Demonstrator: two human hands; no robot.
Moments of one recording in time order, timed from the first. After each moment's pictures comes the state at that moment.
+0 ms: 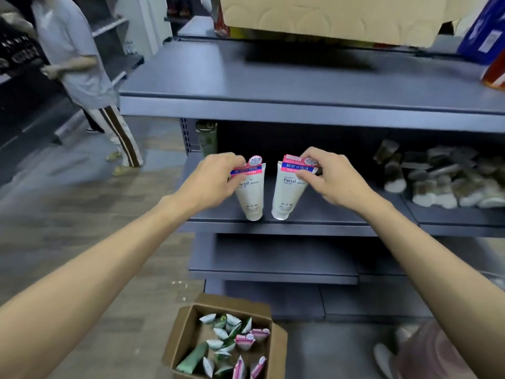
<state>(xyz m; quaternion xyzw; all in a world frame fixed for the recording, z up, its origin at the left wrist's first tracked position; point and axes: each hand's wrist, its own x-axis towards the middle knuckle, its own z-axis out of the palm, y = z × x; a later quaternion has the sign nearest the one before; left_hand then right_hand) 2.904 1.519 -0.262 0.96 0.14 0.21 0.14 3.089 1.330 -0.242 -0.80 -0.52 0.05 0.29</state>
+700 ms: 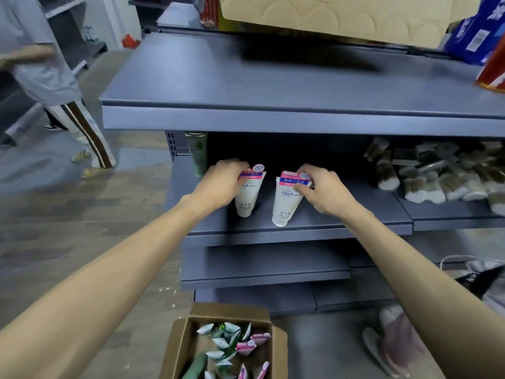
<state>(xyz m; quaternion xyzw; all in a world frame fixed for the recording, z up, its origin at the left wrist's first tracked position) 2.960 1.571 -0.303 0.96 0.16 0.15 0.20 3.099 1.371 -0.283 -0.87 -0.42 0.10 0.26</state>
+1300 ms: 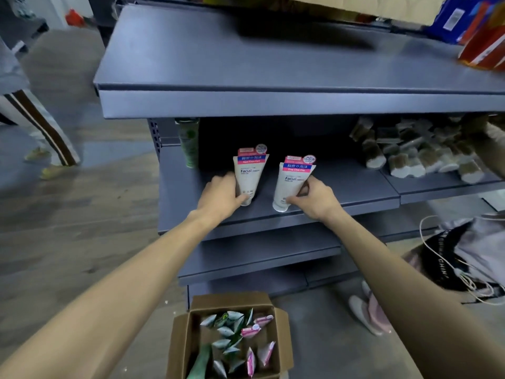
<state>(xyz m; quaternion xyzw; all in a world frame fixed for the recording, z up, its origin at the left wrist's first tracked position) 2.945 1.573 -0.364 0.93 0.24 0.08 0.27 3.065 1.377 -0.338 -0.91 -0.22 0.15 0.31</state>
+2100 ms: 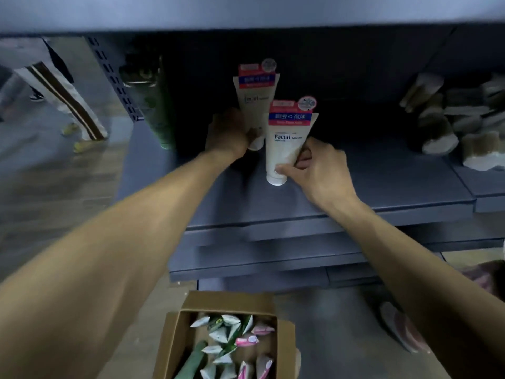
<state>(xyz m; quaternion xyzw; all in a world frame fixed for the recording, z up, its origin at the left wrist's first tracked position) 3.108 1.602 -0.395 0.89 0.35 0.13 0.25 3.151 1.408 -0.384 -0.88 -0.32 0.08 0.35</state>
